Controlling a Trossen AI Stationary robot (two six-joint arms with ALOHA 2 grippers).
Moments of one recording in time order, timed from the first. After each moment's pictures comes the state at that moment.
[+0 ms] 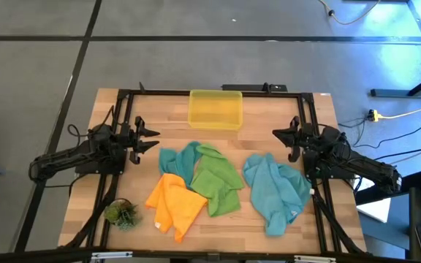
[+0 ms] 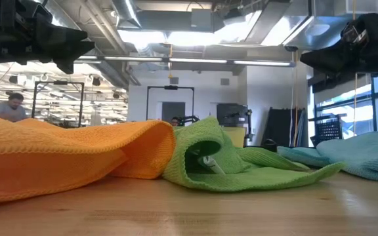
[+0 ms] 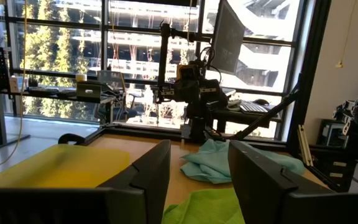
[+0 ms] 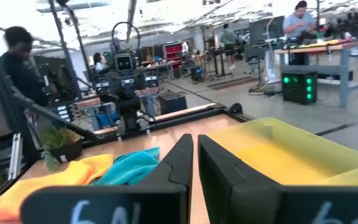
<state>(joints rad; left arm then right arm) 0.35 0.01 0.01 0.17 0.27 -0.15 -0.41 0.00 0.01 0.12 -0.17 0.22</state>
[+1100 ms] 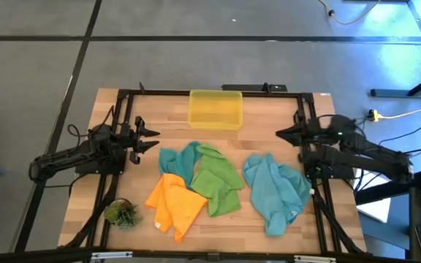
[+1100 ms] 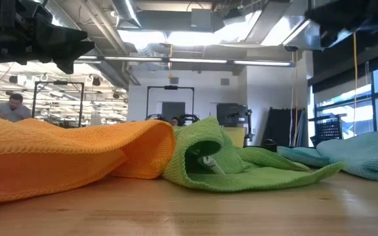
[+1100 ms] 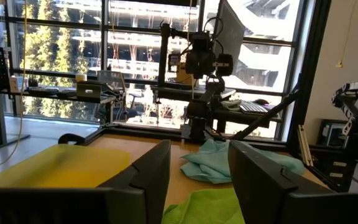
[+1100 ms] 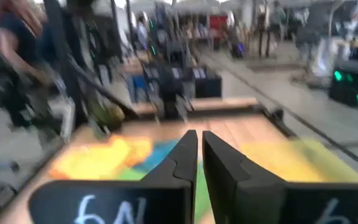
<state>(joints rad) 0.35 0.01 0.01 0.17 0.27 -0.15 -0.30 0.29 0.38 -0.10 -0.26 0.05</state>
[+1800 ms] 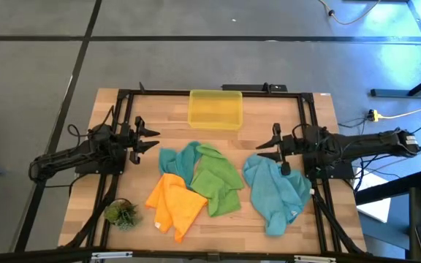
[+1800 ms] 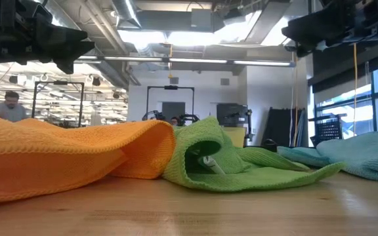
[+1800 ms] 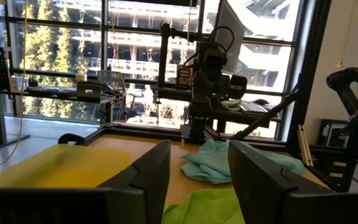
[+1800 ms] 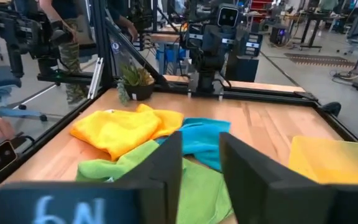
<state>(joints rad) 0.35 0.01 0.01 0.17 0.27 -0.15 -0.01 0.66 0.31 0.27 -0.12 -0.06</state>
